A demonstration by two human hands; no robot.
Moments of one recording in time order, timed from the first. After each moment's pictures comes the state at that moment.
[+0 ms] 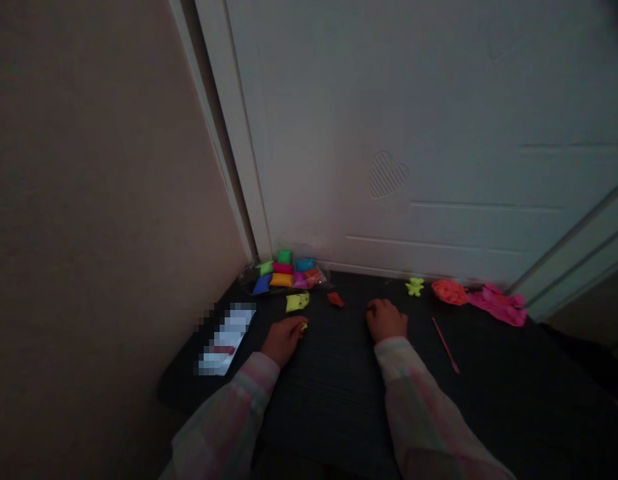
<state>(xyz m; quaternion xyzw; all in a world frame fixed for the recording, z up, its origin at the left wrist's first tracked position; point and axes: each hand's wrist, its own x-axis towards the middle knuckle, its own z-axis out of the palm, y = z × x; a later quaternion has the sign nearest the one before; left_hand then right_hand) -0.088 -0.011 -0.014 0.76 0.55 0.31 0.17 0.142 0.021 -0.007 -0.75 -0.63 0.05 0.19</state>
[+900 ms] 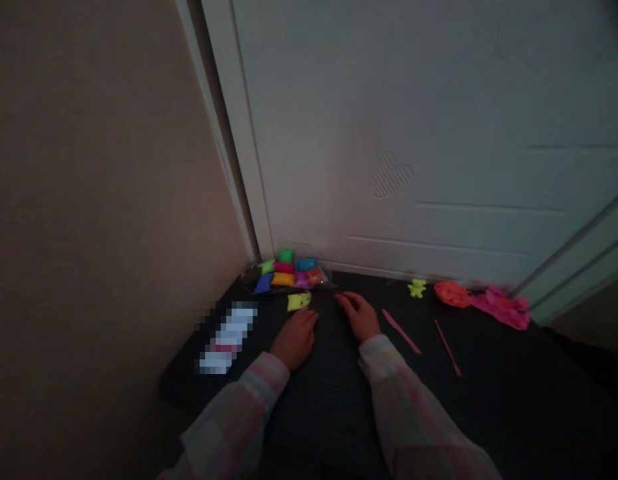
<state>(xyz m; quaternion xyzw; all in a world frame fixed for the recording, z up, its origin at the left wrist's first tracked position) -0.069 -0.009 -0.016 0.84 0.50 0.23 0.03 0.101 0.038 -0.026 -0.57 -0.61 0.27 0.49</state>
